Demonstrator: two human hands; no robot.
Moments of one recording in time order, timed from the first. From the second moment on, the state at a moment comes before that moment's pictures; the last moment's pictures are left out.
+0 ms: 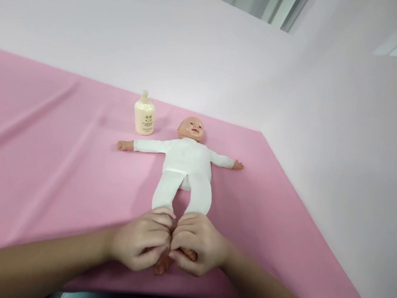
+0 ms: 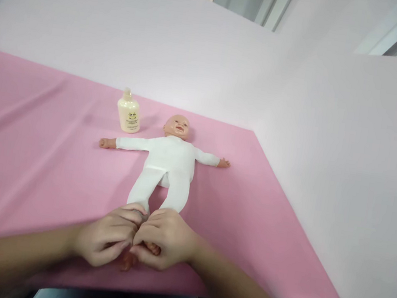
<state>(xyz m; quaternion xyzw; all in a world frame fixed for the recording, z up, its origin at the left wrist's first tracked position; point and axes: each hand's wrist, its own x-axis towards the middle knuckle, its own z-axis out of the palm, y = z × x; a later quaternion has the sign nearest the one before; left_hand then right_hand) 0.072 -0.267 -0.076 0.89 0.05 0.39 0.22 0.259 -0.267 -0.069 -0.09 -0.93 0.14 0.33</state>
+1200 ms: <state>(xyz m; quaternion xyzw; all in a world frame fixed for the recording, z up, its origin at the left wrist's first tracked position) 0.076 -0.268 -0.089 0.91 0.05 0.35 0.21 0.271 -0.256 -0.065 -0.19 -0.89 0.42 0.05</state>
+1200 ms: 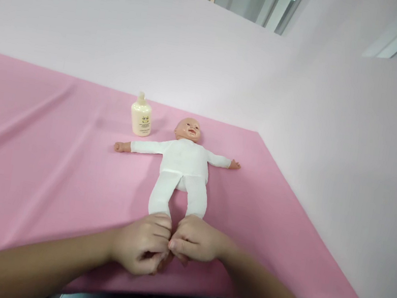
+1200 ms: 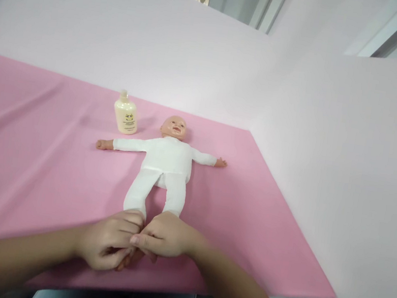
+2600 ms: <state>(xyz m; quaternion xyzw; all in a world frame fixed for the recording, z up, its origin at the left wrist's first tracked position) 0.073 -0.251 -0.089 0.85 0.19 0.40 0.28 0.264 -0.251 -0.063 -0.34 -0.63 0.59 0.38</state>
